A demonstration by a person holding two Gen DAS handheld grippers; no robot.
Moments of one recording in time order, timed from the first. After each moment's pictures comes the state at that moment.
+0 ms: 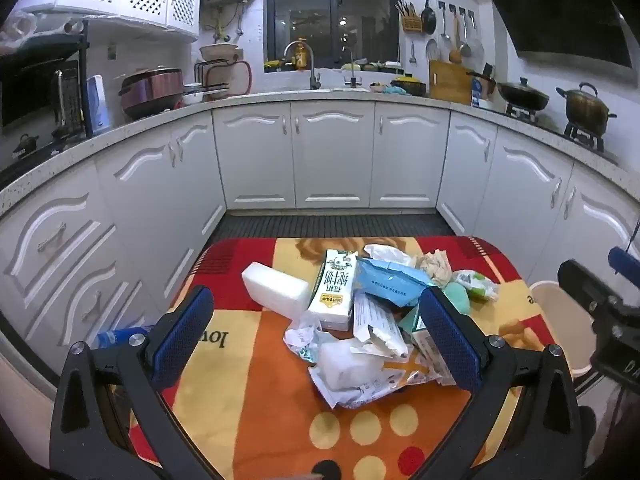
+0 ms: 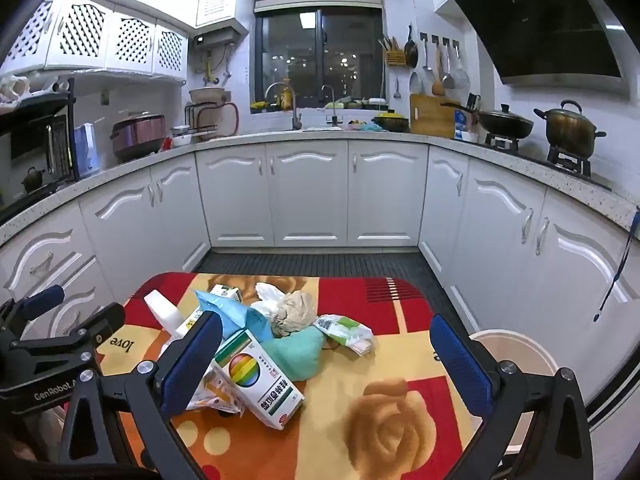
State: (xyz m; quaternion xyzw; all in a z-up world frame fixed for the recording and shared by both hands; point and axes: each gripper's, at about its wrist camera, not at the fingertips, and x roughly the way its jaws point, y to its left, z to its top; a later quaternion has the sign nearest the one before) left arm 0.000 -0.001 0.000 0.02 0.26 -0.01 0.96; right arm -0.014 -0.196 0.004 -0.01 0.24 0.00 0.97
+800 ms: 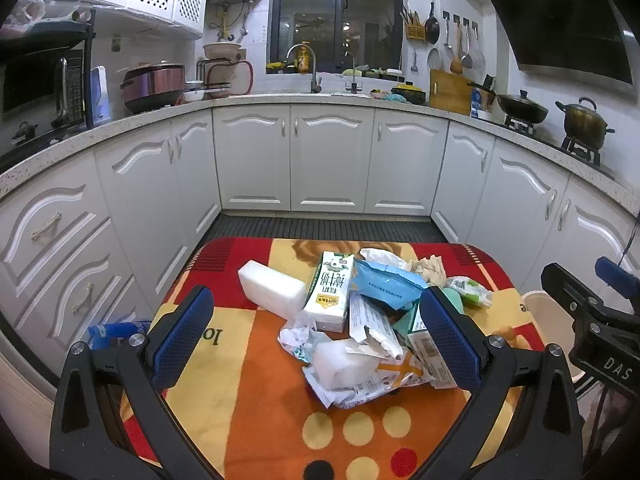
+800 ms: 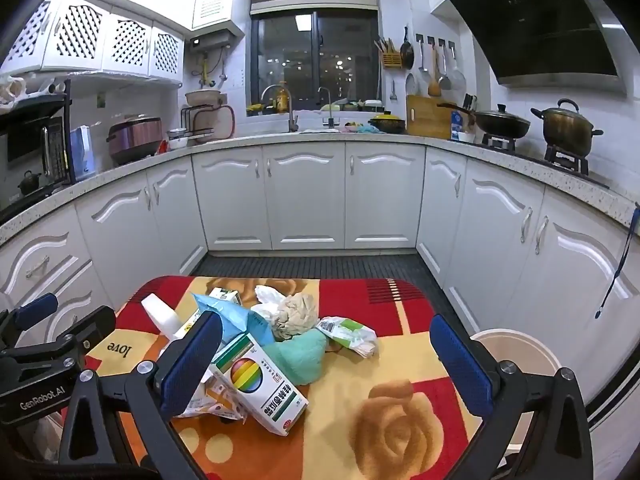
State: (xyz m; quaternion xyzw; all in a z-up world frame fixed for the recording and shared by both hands) left arm -0.003 0.007 -0.001 -0.02 0.25 -0.02 0.97; right arm -0.009 -0.192 -0.002 -0.01 0.24 -0.01 0.97
